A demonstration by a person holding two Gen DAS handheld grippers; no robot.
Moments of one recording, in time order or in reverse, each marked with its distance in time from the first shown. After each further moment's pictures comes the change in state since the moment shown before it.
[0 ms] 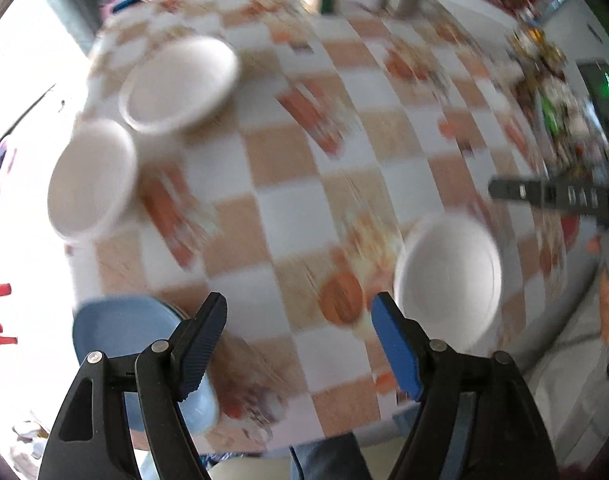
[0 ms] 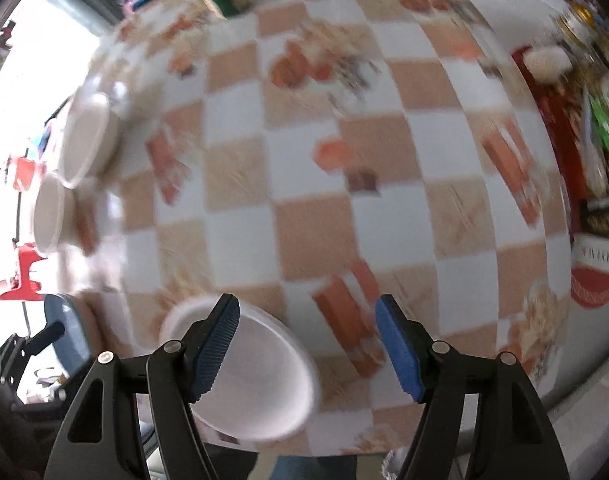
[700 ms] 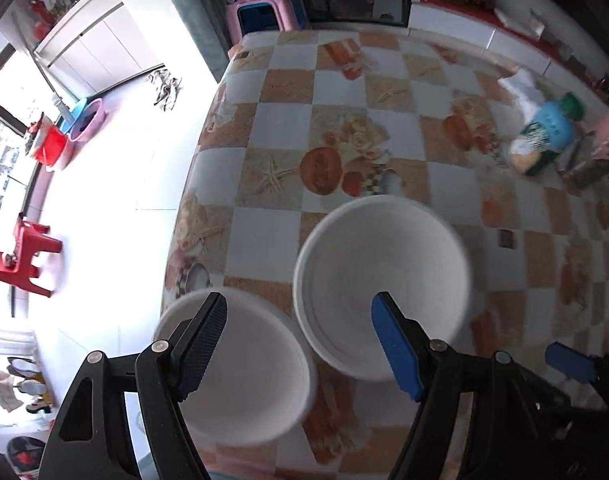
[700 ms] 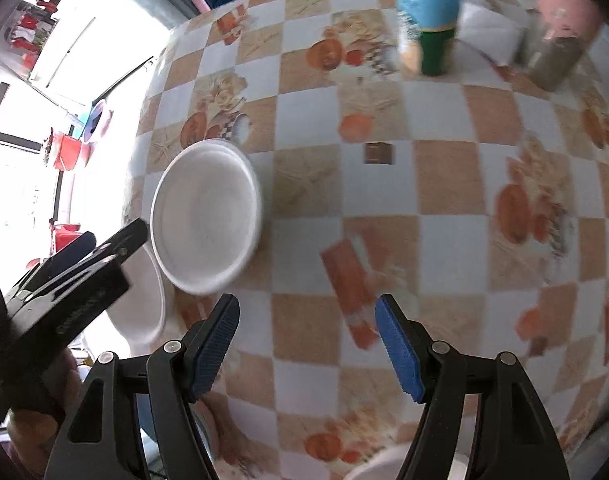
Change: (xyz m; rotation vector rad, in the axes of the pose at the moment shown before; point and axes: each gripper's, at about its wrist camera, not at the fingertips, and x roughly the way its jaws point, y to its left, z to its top) left arm 0.040 0.161 0.147 -0.292 -0.090 0.265; right arm 0.002 0.104 0.026 -0.114 0.034 0.141
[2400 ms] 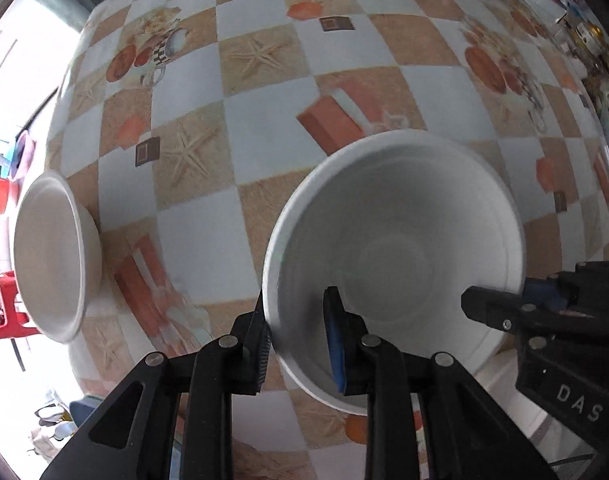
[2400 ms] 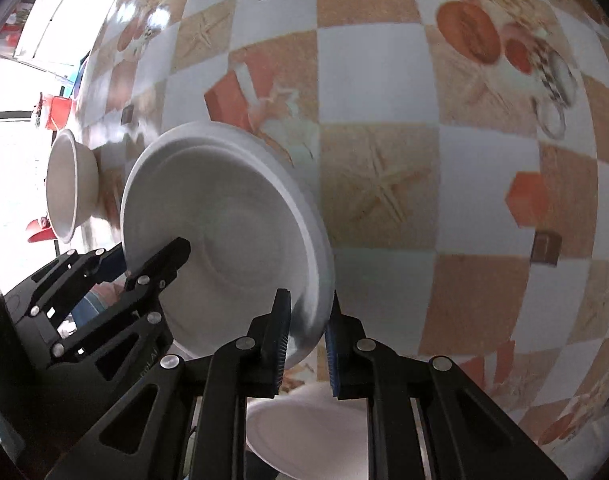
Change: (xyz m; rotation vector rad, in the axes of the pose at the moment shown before) left arm 0.037 -0.125 -0.127 0.309 0.179 -0.090; right arm 0.030 -0.125 -0.096 0.020 0.228 0.029
